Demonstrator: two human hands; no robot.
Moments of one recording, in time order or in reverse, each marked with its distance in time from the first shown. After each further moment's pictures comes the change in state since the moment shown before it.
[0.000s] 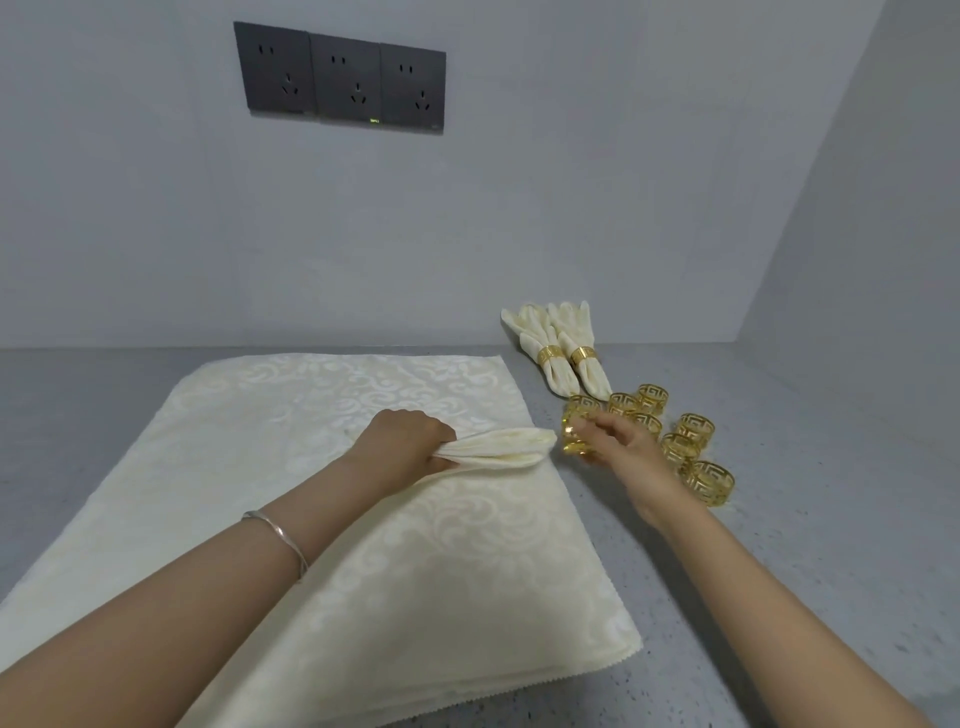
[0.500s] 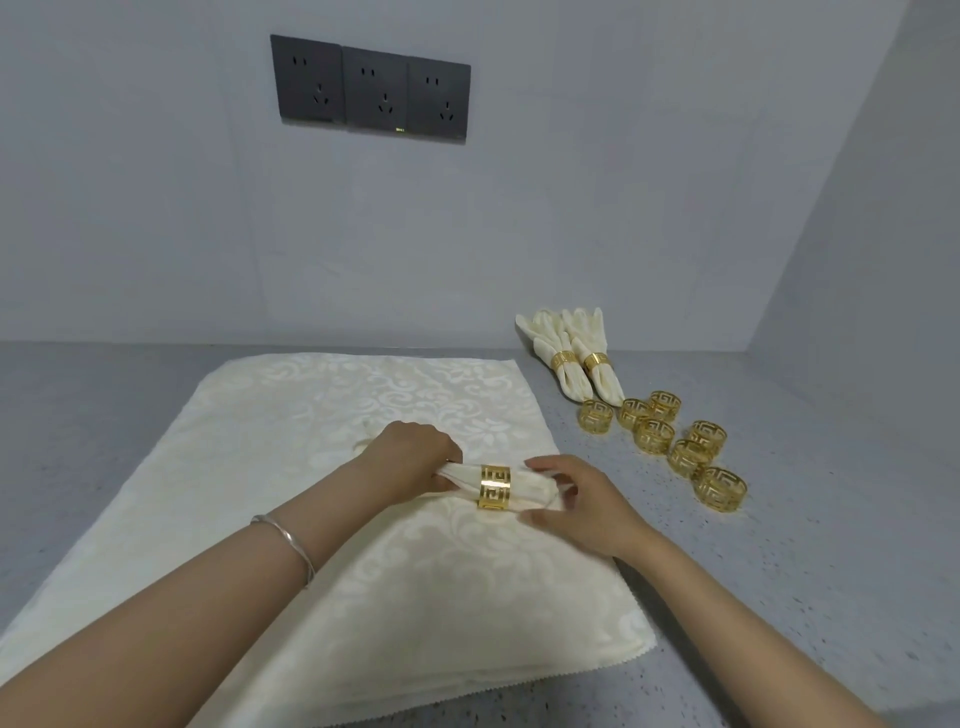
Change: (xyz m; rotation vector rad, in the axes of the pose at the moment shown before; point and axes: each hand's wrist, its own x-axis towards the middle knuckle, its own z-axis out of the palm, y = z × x) left_hand -0.019 -0.003 -0.005 -0.010 -0.105 0.029; right_hand -0.040 0.012 0.041 -0.555 -0.310 -0.252
